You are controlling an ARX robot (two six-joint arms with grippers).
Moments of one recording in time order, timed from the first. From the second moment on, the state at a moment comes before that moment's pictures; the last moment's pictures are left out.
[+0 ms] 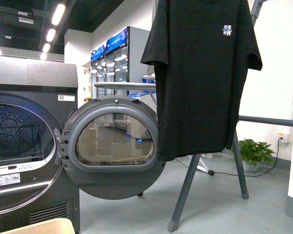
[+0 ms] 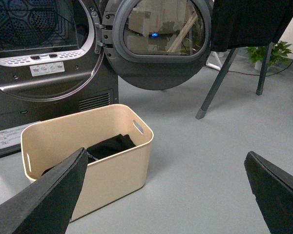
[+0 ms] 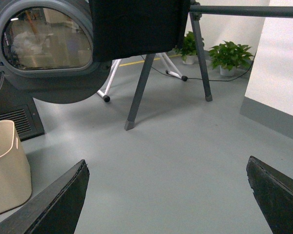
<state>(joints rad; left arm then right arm) 0.00 0.00 0.02 0.00 0.00 0.00 0.00 0.00 0.01 0.00 0.00 0.00</state>
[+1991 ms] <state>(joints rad) 0.00 0.00 0.02 0.00 0.00 0.00 0.00 0.00 0.01 0.00 0.00 0.00</state>
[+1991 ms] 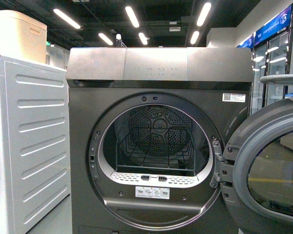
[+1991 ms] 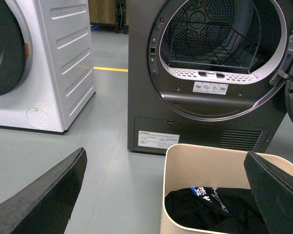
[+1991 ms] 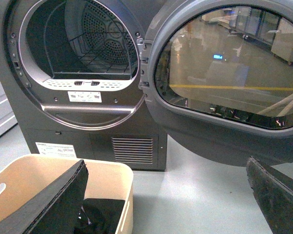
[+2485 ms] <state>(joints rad) 0.17 0.72 0.27 0.12 0.06 -0.09 -0.02 0.72 0.21 0.46 -0.04 0.10</state>
